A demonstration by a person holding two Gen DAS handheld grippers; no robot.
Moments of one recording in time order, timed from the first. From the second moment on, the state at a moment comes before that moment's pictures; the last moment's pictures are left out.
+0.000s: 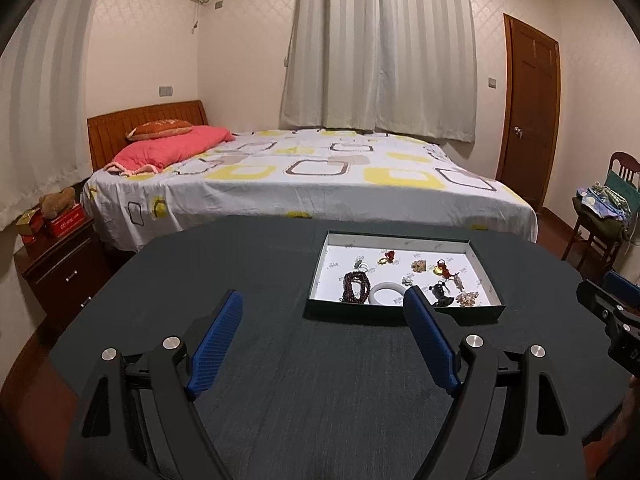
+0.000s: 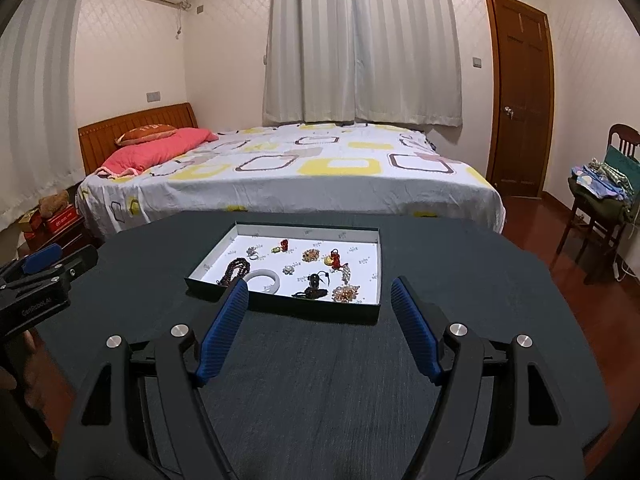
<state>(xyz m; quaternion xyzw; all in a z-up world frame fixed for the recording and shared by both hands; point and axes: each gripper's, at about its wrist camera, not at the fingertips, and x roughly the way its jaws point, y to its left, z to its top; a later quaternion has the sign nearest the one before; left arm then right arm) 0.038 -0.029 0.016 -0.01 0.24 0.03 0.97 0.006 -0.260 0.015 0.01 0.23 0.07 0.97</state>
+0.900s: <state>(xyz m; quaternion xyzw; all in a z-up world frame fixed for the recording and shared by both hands) 0.022 -0.034 0.031 -0.01 0.22 0.02 0.98 -0.016 -0.265 0.025 0.02 0.21 0.06 0.98</state>
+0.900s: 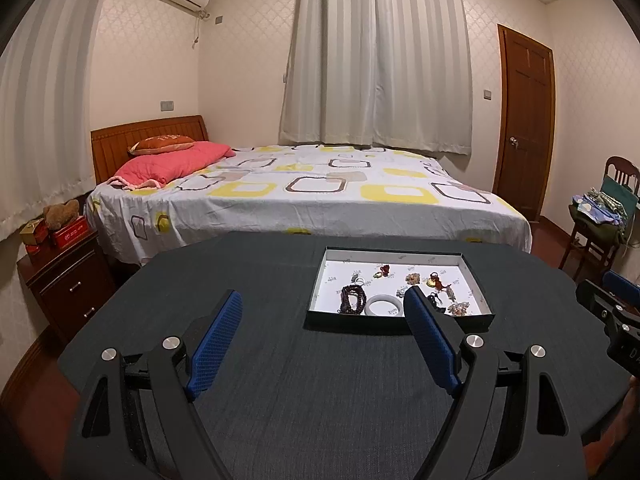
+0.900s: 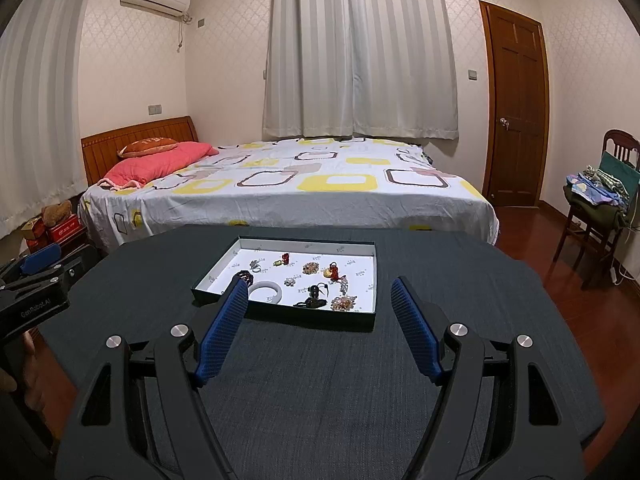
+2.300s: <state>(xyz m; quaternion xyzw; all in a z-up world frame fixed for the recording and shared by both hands) 0.020 -0.028 0.031 -0.02 0.22 0.03 0.97 -0.014 -0.259 0.025 0.01 0.21 0.06 0.97</state>
